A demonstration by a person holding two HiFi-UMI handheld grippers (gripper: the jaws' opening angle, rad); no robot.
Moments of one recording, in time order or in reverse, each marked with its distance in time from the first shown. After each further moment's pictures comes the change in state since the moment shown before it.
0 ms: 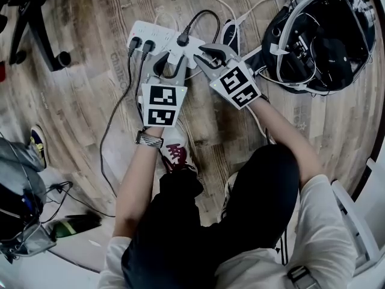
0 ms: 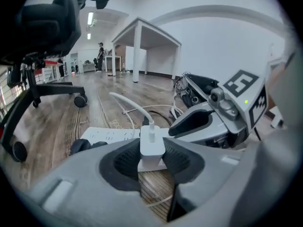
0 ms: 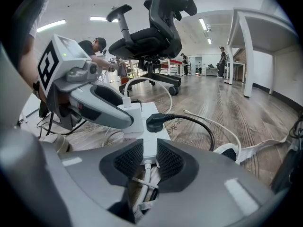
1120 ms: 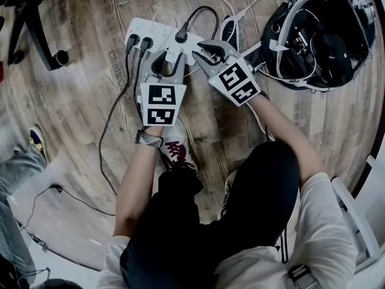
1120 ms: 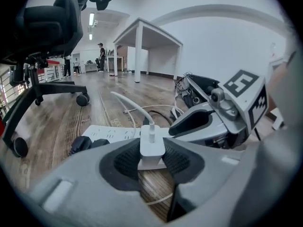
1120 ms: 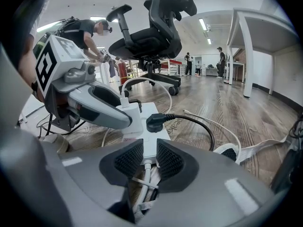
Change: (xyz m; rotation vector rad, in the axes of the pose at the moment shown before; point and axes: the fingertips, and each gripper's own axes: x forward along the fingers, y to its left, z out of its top) left arm -0.003 -0.001 -0.003 0.001 0.001 0.017; right arm 0.000 0.001 0.001 0.001 -0.001 -0.001
